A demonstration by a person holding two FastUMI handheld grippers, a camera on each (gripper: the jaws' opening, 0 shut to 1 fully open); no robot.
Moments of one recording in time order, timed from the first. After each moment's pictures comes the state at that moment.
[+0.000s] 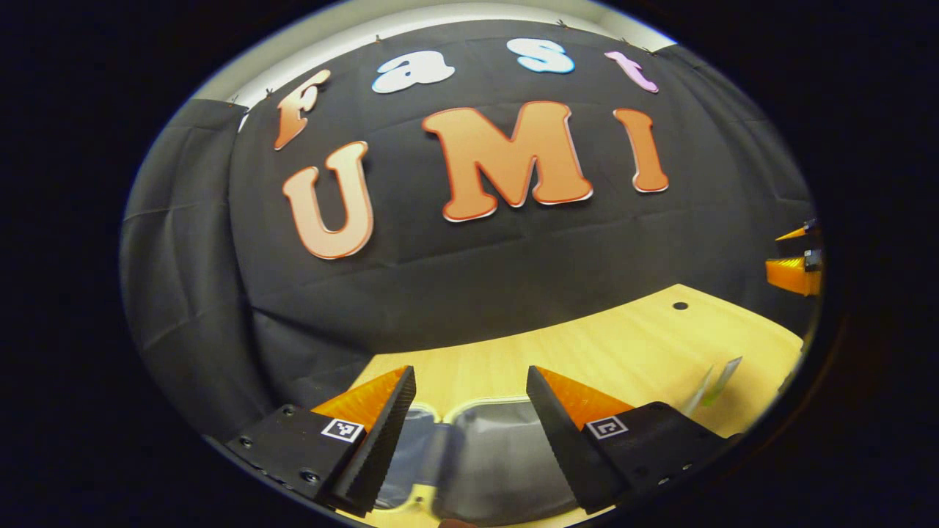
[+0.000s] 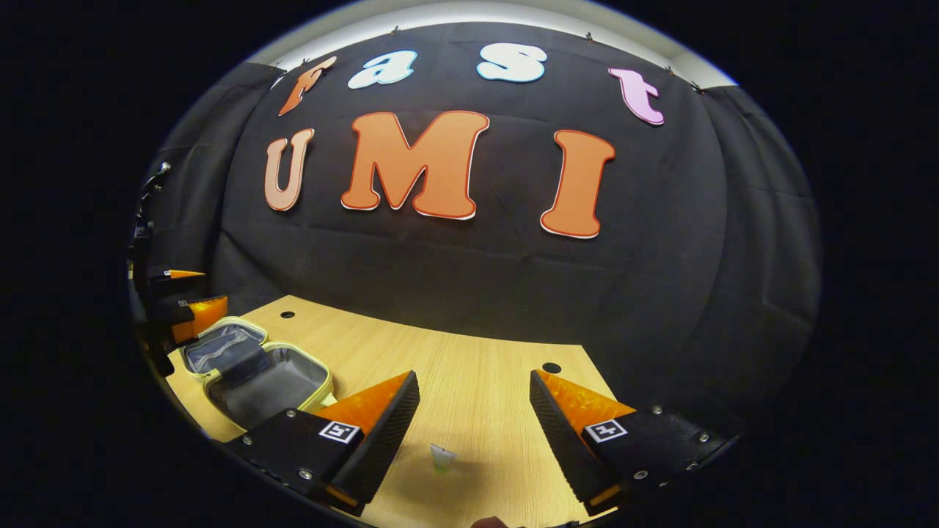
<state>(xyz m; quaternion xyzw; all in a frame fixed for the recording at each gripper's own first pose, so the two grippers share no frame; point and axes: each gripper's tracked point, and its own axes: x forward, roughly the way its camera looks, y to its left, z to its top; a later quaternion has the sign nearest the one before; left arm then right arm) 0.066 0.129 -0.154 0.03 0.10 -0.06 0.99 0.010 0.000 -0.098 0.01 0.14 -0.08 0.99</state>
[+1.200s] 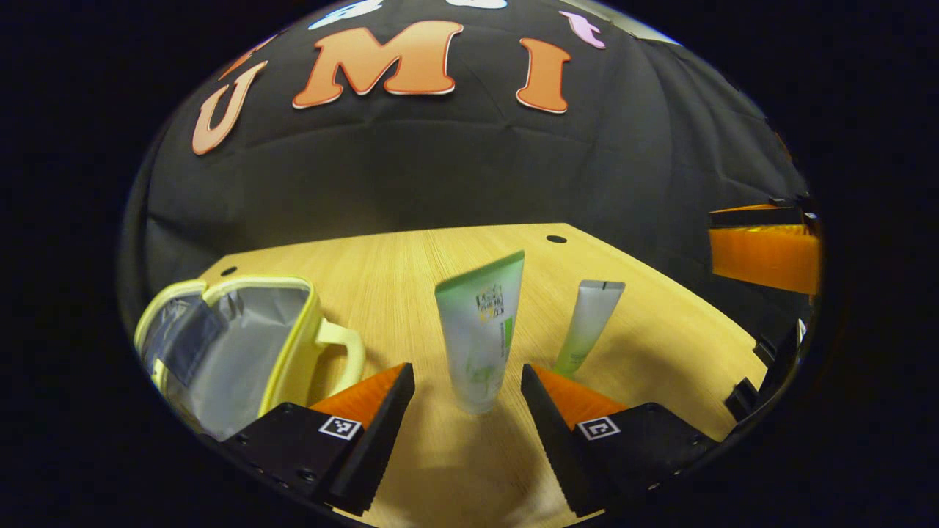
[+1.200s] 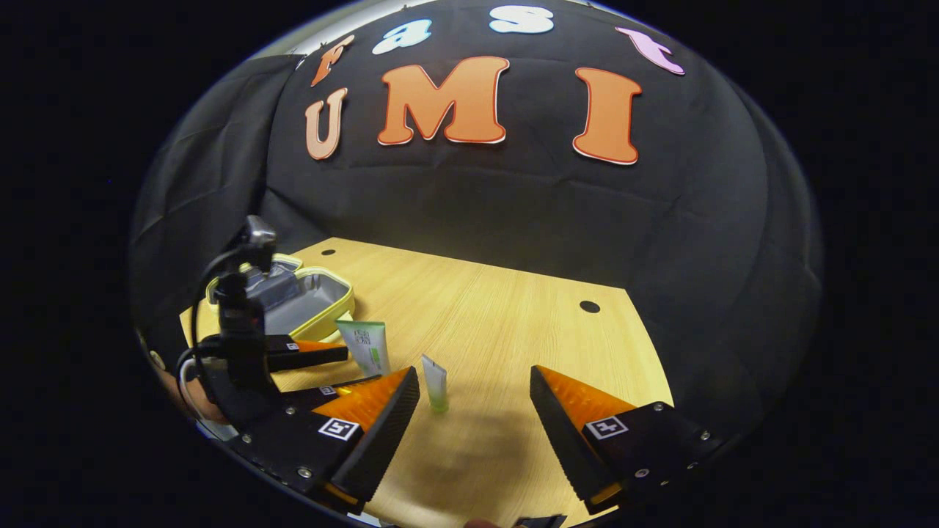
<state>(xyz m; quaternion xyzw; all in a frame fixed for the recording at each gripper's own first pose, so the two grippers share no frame) 0.012 -0.141 -0.337 -0.06 0.24 -0.21 0.95 -0.030 -0.009 -0.210 0.01 0.23 0.04 0.97</state>
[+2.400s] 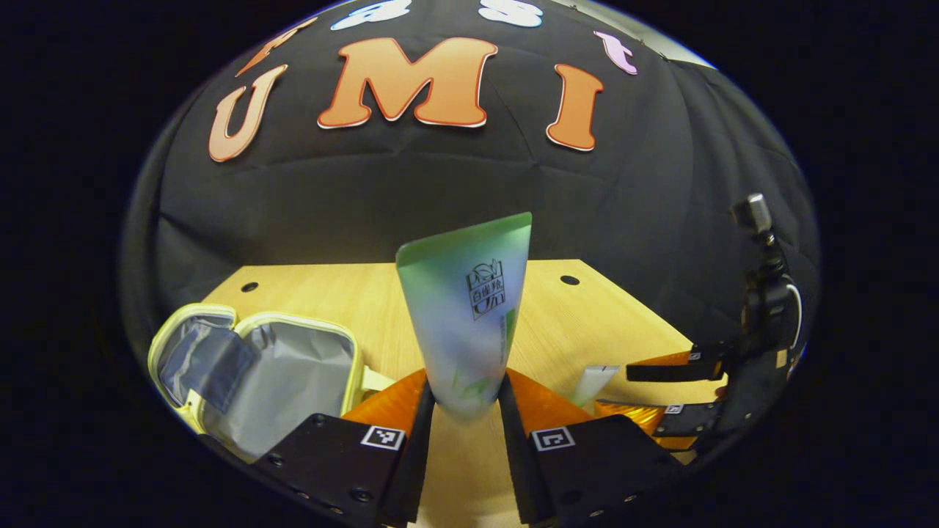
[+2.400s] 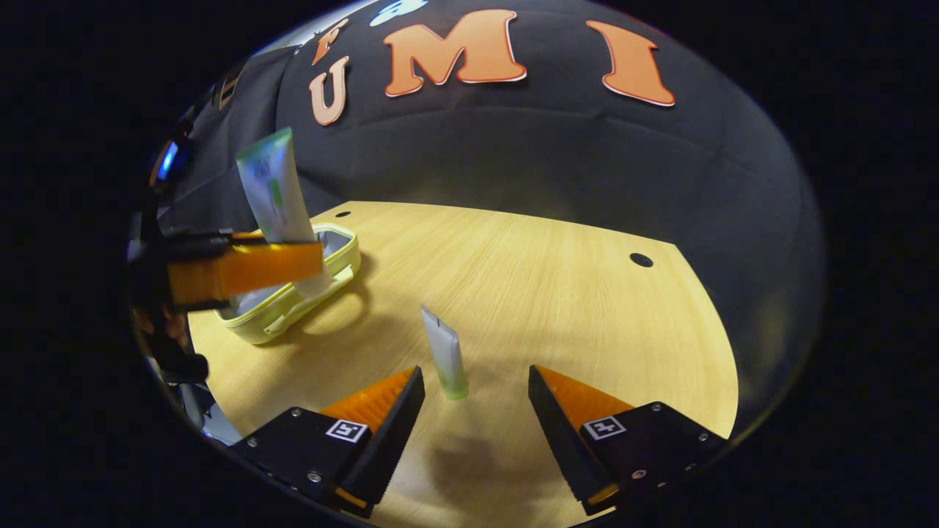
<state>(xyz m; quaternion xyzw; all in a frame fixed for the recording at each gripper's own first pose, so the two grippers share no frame) 0.031 -0.085 -0.242 -0.08 0.22 -0.17 0.96 0.012 0.031 -0.309 0.04 0.31 0.11 0.94</state>
